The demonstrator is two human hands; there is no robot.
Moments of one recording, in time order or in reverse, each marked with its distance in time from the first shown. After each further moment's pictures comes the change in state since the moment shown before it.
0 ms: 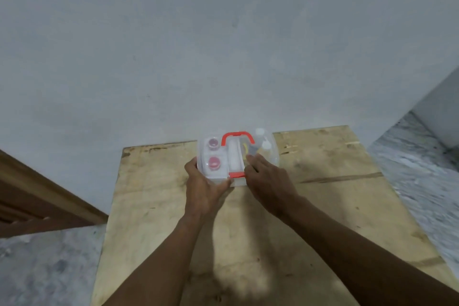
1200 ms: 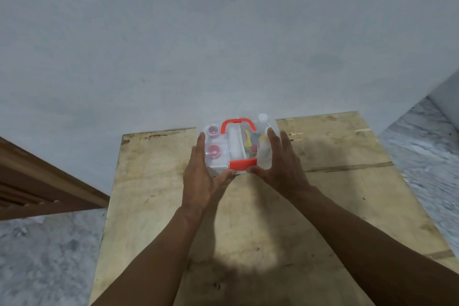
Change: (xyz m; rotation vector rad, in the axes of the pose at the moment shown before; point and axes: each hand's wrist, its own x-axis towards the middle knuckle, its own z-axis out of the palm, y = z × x) left_hand -0.006 0.002 -0.004 0.165 0.000 0.233; right_hand 0.000 0.037 0.049 0.505 0.130 0.332
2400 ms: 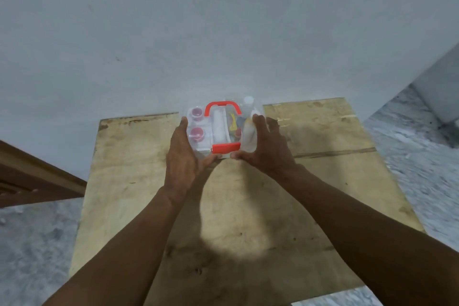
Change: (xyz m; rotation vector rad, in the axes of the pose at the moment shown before) left_hand 0.006 0.005 0.007 0.075 0.034 -0.012; right_hand 0.006 -0.008 -0.020 0.002 -0.074 0.059
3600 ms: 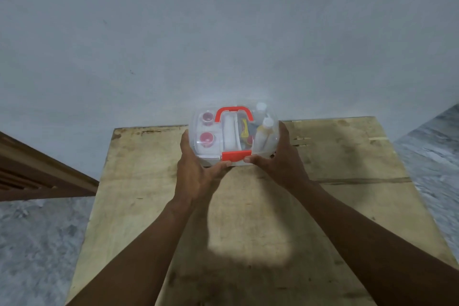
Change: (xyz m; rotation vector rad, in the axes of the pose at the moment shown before) left_hand 0.025 -0.004 0.014 -0.267 -0.016 -0.146; right_hand 0.041 0.023 0.020 0.488 -0.039 0.124
